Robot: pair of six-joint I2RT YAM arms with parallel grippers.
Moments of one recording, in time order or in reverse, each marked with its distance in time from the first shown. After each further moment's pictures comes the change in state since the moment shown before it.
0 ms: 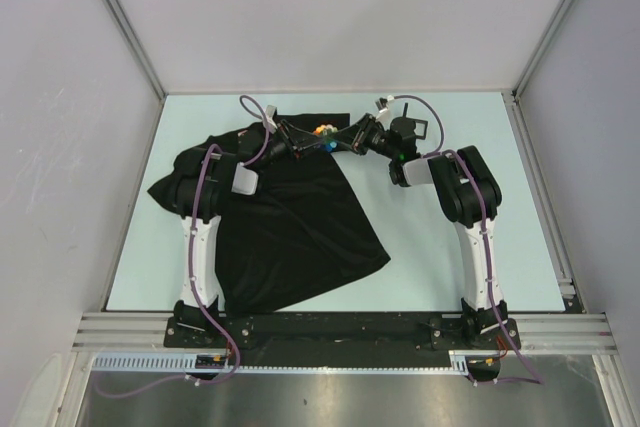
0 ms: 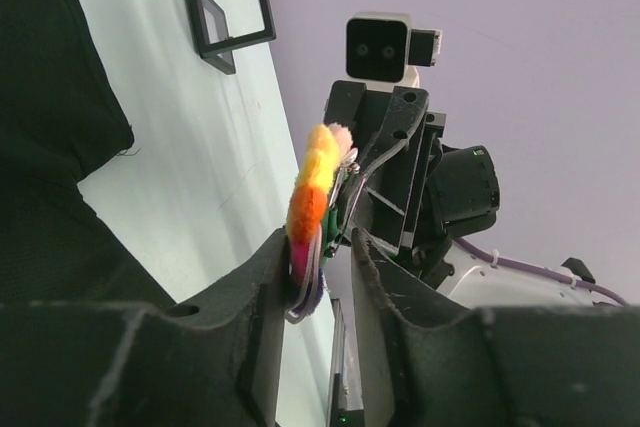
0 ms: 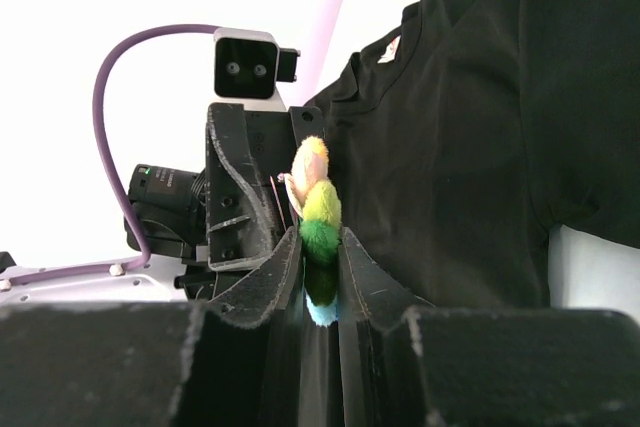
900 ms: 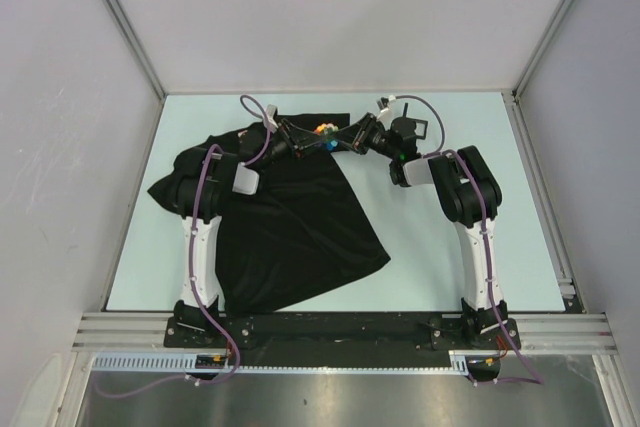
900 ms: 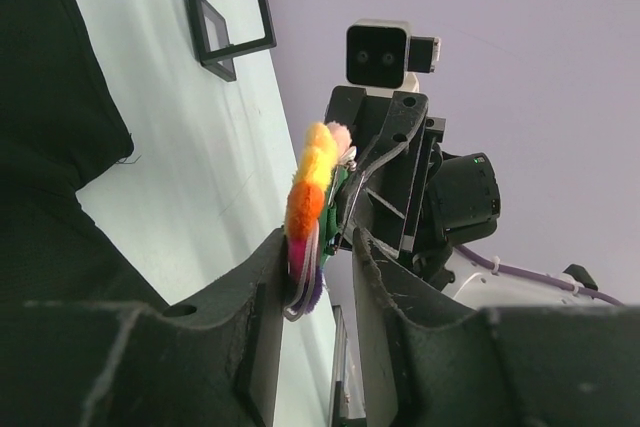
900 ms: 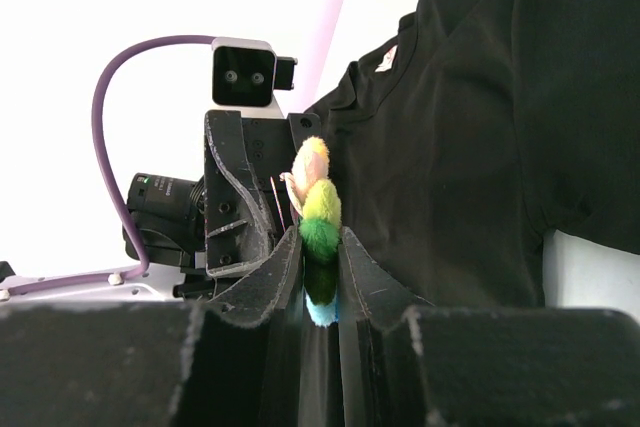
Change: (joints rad) left arm -0.004 0.000 0.006 -0.001 -0.020 0.002; right arm -0.002 0.000 -0.003 0.007 0.019 0.006
